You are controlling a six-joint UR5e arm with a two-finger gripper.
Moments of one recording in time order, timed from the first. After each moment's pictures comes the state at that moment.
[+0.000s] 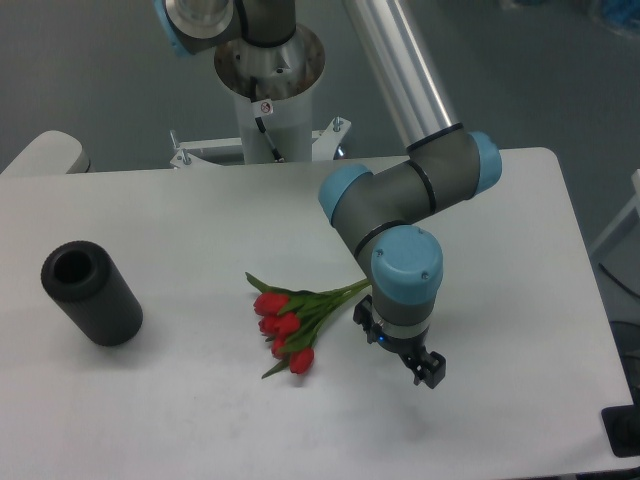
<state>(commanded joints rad) 2.47 -2.17 -1.43 -1.02 1.60 1.34</state>
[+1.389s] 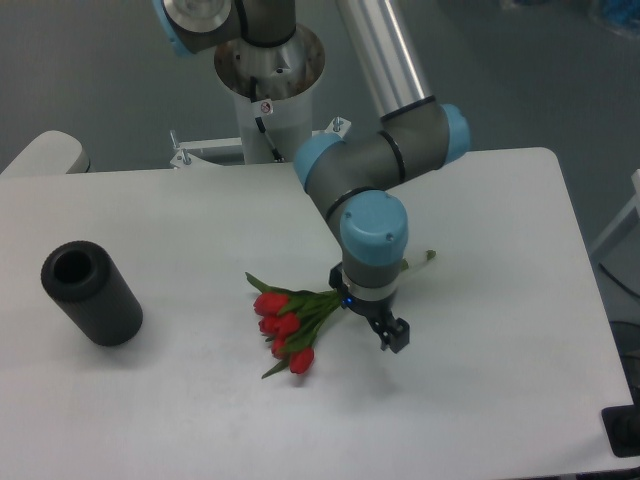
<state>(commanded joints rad) 2.45 -2.02 -1.71 -0.95 1.59 1.35</state>
